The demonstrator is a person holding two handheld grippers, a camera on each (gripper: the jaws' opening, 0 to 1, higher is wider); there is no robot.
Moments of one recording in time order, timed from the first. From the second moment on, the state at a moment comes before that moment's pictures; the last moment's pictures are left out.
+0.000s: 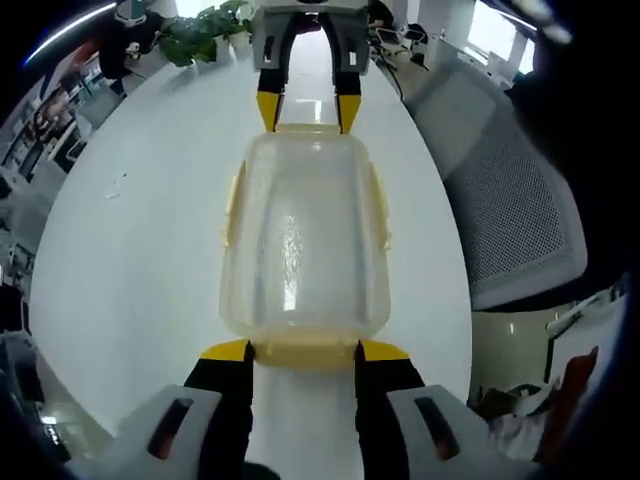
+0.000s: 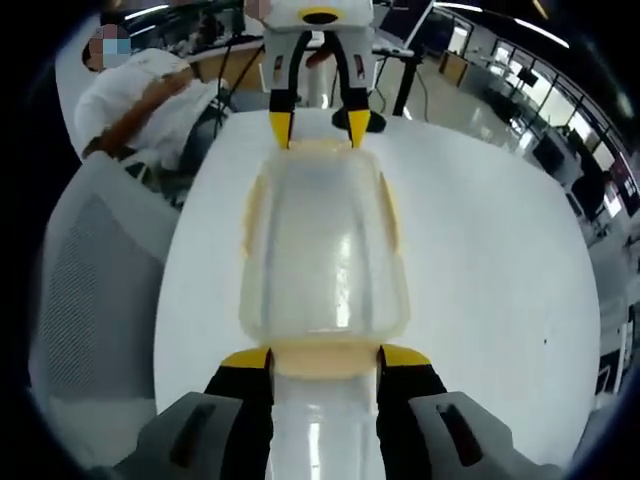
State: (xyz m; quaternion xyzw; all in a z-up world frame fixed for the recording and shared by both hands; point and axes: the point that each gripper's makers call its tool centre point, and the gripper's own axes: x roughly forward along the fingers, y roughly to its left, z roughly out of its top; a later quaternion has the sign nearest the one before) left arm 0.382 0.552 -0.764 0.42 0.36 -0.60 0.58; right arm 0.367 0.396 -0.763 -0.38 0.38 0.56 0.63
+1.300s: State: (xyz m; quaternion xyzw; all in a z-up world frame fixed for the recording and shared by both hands) left arm 0.375 0.510 -0.757 0.40 0.36 -0.59 0.60; right arm 0.365 0.352 -0.759 -0.39 0.38 0.56 0.62
